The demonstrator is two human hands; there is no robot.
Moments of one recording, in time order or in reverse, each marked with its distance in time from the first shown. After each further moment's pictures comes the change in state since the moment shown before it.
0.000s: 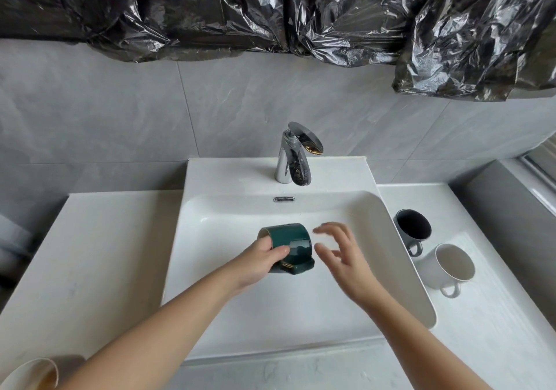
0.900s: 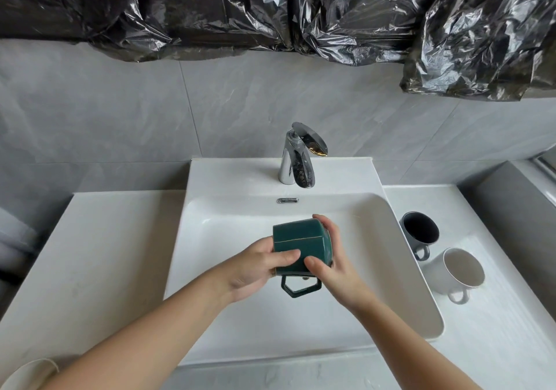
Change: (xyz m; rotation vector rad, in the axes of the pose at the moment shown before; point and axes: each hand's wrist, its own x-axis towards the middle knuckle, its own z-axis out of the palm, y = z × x) left_hand -0.019 0.020 -0.002 -0.214 -0.191 0.074; right_hand 0.000 -0.010 0.016 0.396 -0.205 0.005
